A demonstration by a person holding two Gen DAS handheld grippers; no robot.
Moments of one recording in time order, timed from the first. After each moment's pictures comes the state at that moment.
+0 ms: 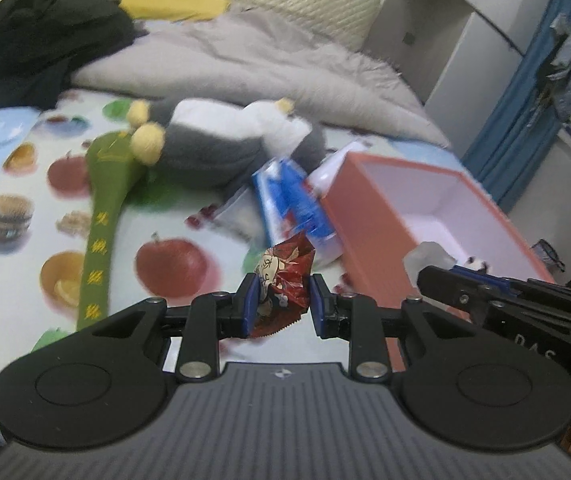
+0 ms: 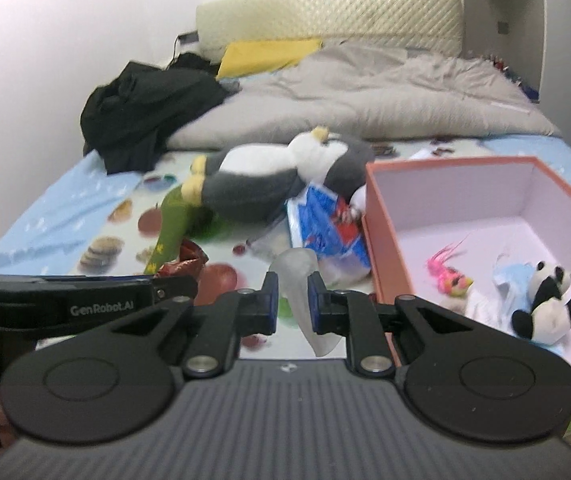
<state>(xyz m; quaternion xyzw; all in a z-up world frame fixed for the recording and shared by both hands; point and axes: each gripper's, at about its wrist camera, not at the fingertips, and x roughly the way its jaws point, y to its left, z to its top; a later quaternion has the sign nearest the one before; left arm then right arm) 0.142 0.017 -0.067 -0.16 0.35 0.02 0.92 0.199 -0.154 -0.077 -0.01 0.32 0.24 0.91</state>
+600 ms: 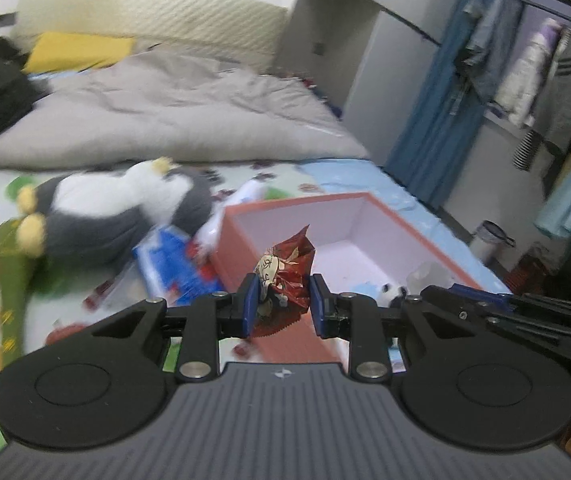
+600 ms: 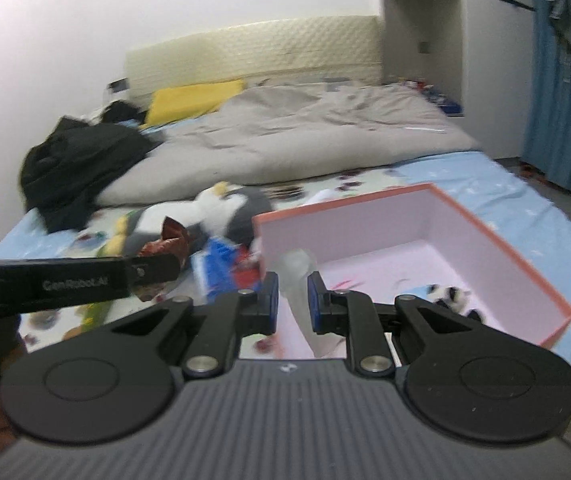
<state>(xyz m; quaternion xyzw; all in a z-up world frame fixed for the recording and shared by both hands) 0.194 -0.059 -0.015 -0.11 0.31 -0.10 0.94 0.206 -0.236 -0.041 0.02 0.28 0.13 0.95</state>
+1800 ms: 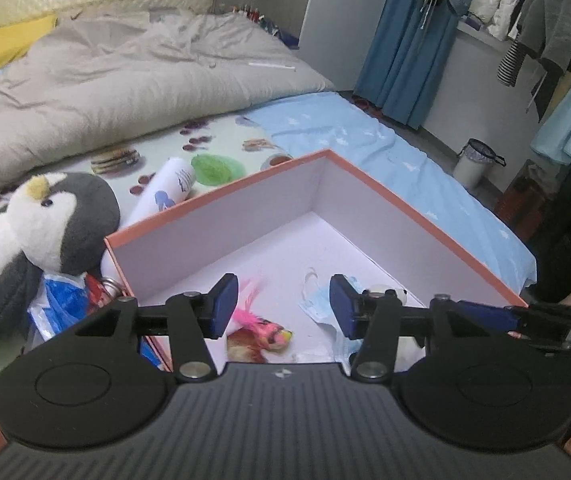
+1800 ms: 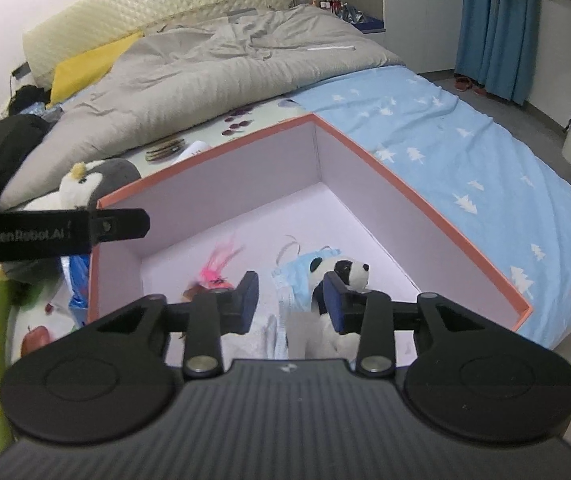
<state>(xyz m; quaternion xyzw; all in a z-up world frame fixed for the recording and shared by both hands) 0.358 -0.155 -0.048 -0.03 0.40 -0.15 0.90 0.314 -0.319 -0.093 0.06 0.40 0.03 0.92</state>
